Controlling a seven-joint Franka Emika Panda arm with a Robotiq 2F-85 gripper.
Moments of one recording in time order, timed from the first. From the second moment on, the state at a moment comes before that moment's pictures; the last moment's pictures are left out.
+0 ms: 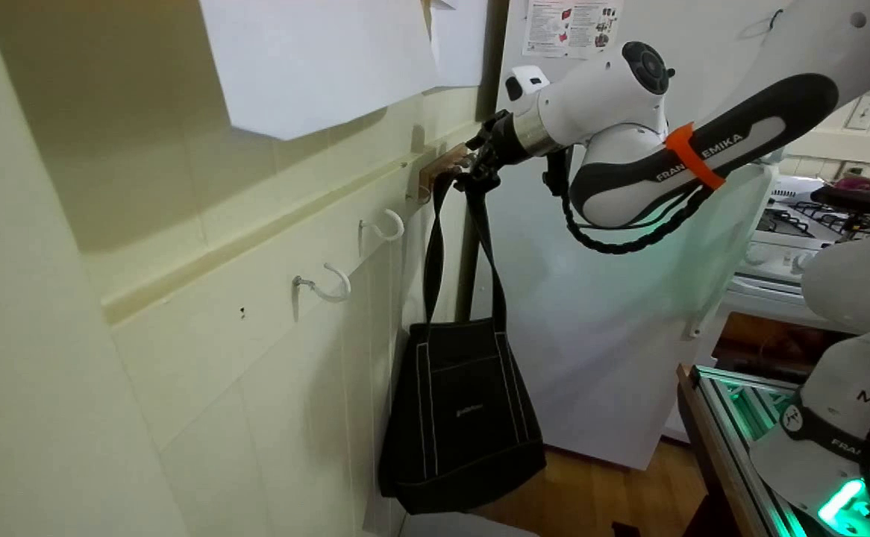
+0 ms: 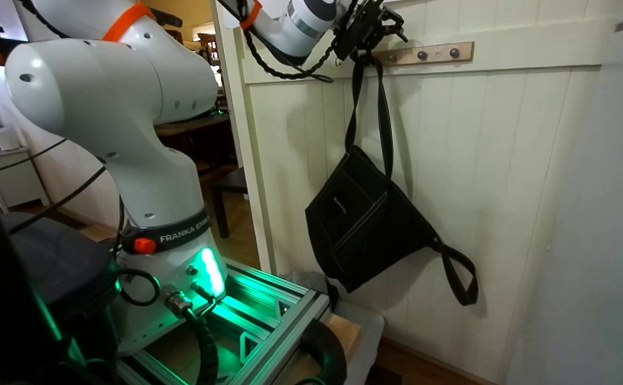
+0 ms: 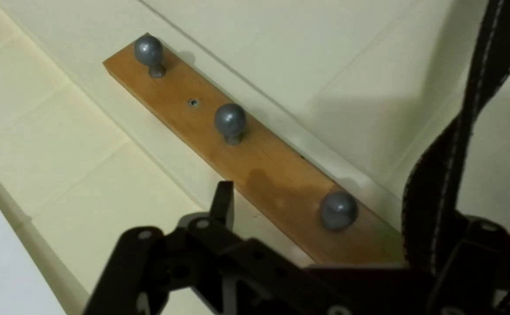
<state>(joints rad) -1.50 -0.51 1.19 -2.47 -0.20 3.25 -0.22</state>
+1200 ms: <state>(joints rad) -1.17 -0.33 0.94 -2.41 -0.39 2.81 -0.22</state>
